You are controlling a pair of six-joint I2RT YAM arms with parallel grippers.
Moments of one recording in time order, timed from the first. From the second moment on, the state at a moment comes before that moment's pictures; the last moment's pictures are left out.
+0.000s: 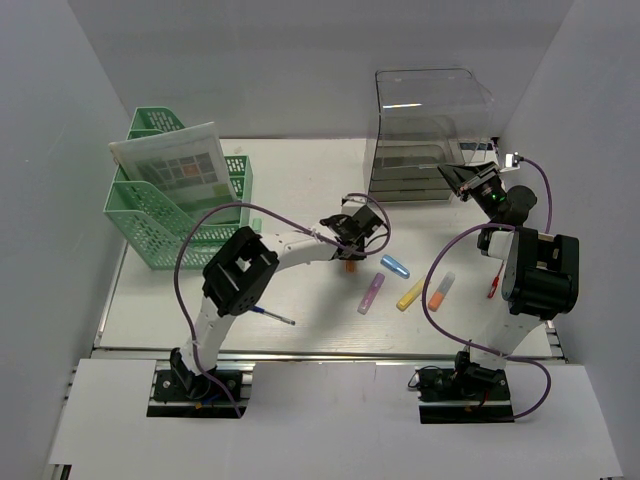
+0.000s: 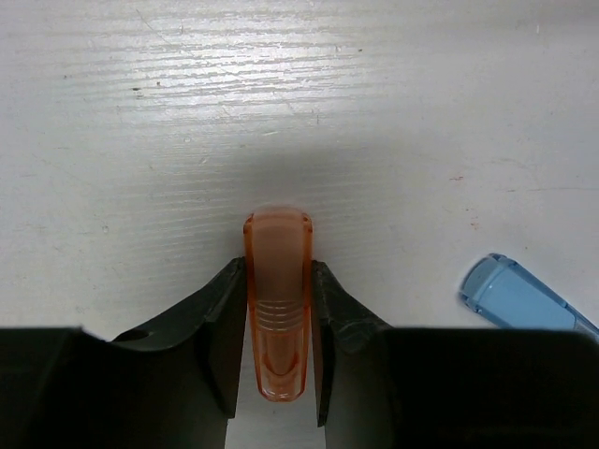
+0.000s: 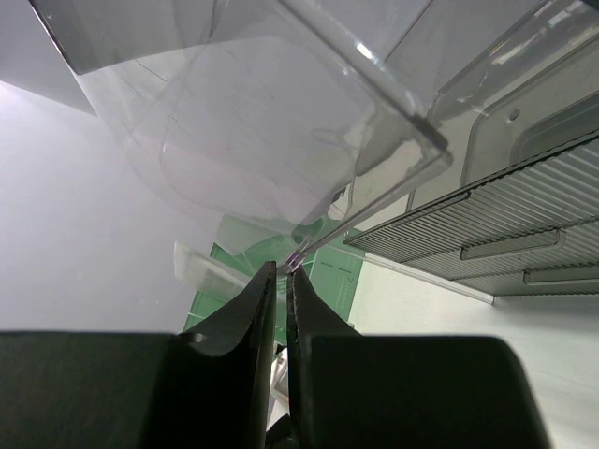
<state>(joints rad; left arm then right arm) -0.90 2.17 1.58 -0.45 -0.38 -0.71 -0.22 1.78 0.81 1.21 -0.76 1.36</state>
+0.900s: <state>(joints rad) -0.88 1.99 1.33 -0.01 0.12 -0.60 -0.23 1.76 0.81 1.21 -0.77 1.35</state>
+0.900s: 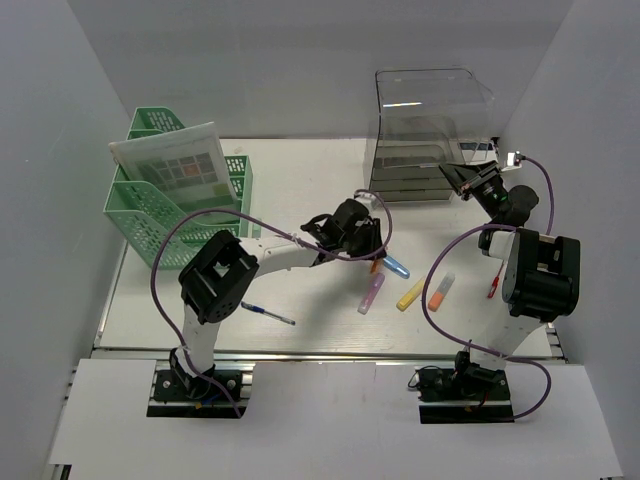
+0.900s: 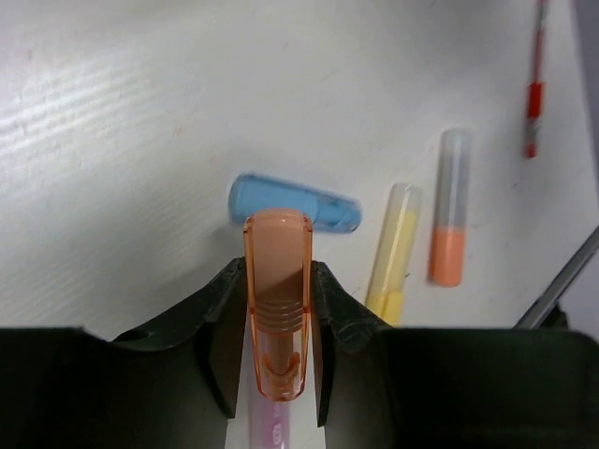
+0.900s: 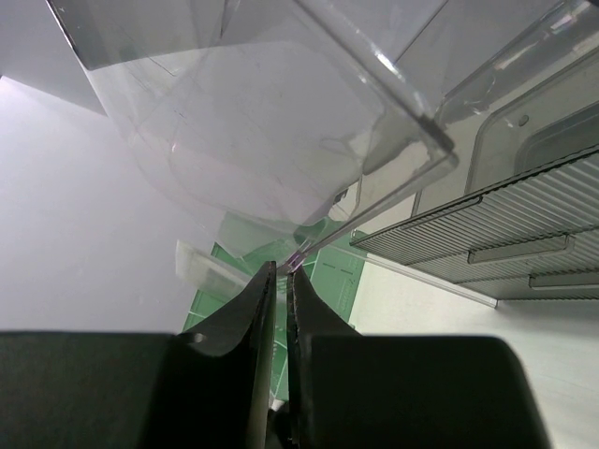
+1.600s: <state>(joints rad) -0.87 1.99 1.22 0.69 -0.17 -0.81 -0.23 1.76 0.81 1.21 -0.77 1.35</state>
